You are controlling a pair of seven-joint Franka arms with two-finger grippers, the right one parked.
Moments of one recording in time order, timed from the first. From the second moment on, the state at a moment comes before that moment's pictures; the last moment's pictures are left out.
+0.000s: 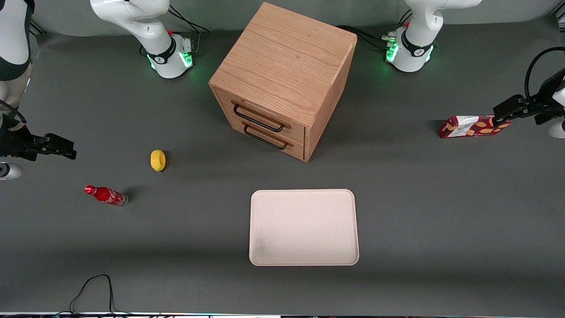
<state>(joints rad) -0.07 0.00 0.05 -1.55 0.01 1.52 -0.04</state>
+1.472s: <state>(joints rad) 0.09 -0.34 0.08 -2.00 0.02 1.62 0.09</state>
